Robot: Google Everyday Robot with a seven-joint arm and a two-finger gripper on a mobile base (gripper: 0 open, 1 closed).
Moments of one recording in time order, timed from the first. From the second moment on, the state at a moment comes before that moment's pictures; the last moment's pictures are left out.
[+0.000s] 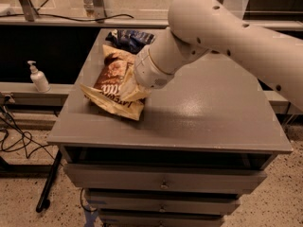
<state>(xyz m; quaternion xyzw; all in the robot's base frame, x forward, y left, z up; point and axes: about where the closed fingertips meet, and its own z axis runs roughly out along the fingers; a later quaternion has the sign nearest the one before) 0.539 0.064 0.864 -0.78 0.53 0.13 0.31</state>
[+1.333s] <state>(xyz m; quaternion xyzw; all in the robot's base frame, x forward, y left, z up) 0.567 -0.040 0.970 -0.78 0.54 -0.01 0.32</state>
